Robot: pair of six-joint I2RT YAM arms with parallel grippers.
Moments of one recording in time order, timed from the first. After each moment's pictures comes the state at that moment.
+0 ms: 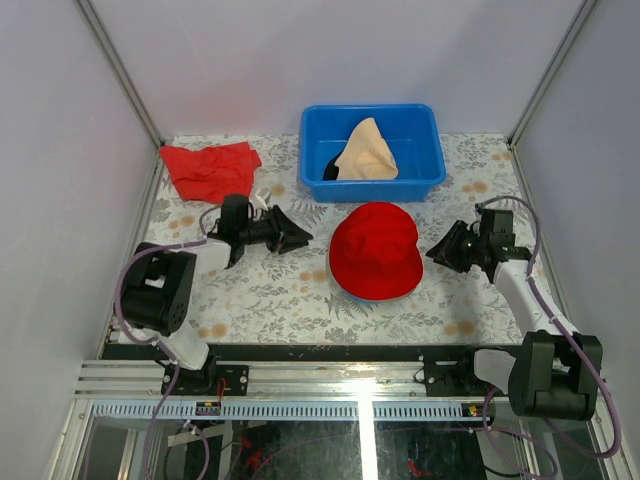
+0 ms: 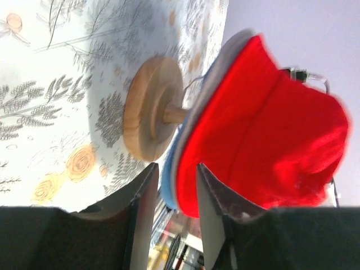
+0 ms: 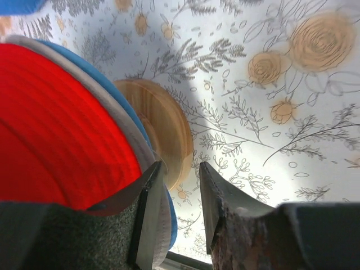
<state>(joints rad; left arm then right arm) -0.24 1.70 0.69 0.50 0.87 -1.15 -0.07 1.16 0.66 -0.41 -0.41 0.54</state>
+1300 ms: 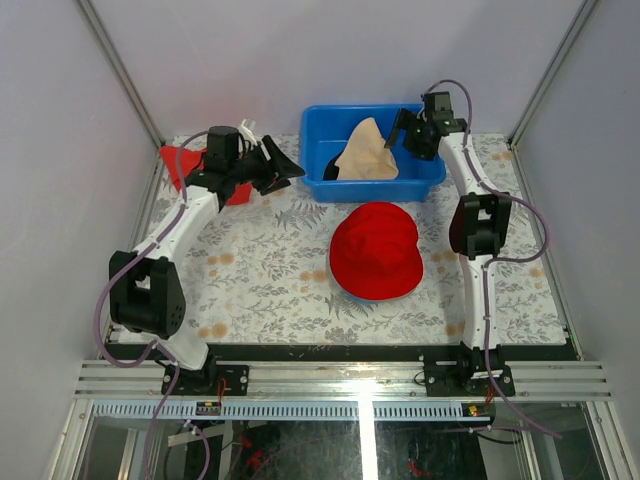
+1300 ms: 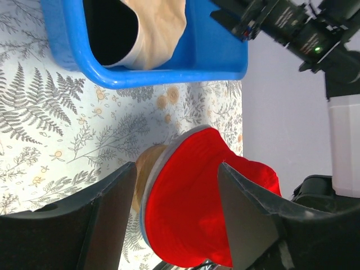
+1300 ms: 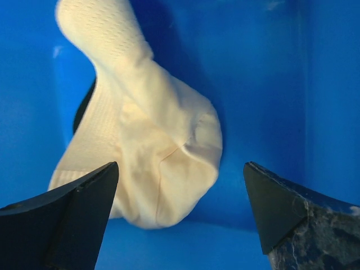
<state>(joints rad) -0.18 1.63 1.36 -0.24 0.58 -0.79 0.12 2.46 2.40 -0.70 -0.20 0.40</state>
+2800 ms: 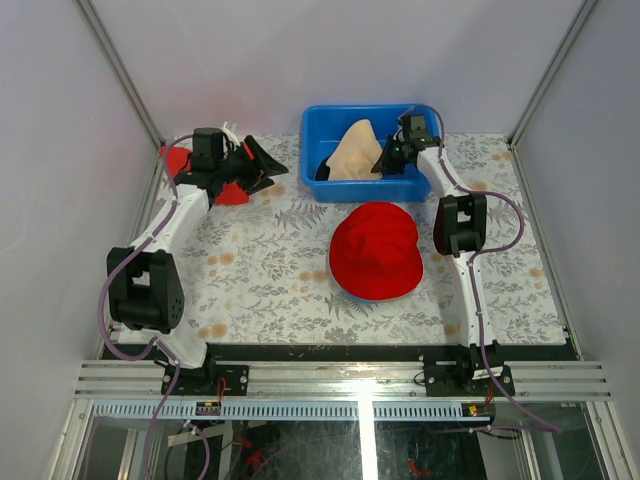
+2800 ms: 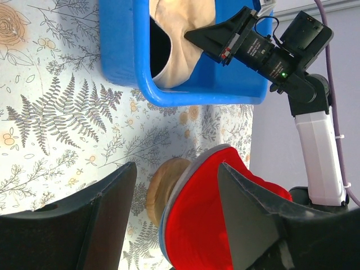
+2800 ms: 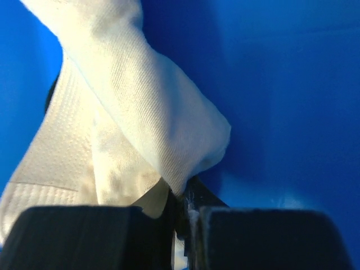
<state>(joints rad) -0.08 1.65 1.35 -0.25 0.56 -0.79 0.18 2.70 2.48 -0.65 -0.35 0.47</state>
